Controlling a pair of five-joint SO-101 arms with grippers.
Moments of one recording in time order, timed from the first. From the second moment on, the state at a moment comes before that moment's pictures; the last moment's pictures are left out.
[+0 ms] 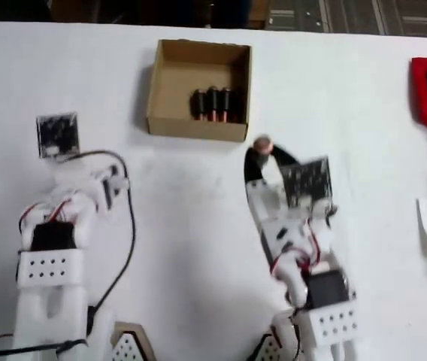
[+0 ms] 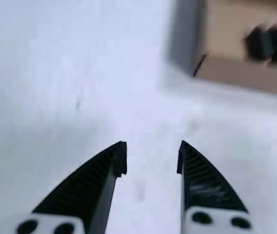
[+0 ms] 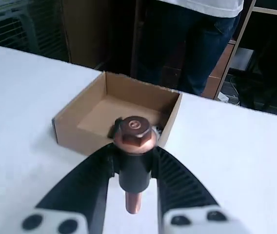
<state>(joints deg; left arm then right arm) -14.7 -53.5 65.9 42.2 5.4 -17.4 -72.9 66.5 27.6 6.7</state>
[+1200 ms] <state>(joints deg) -19.3 -53.5 87.1 21.2 -6.7 -25.6 71.1 -85.4 59.4 -7.5</state>
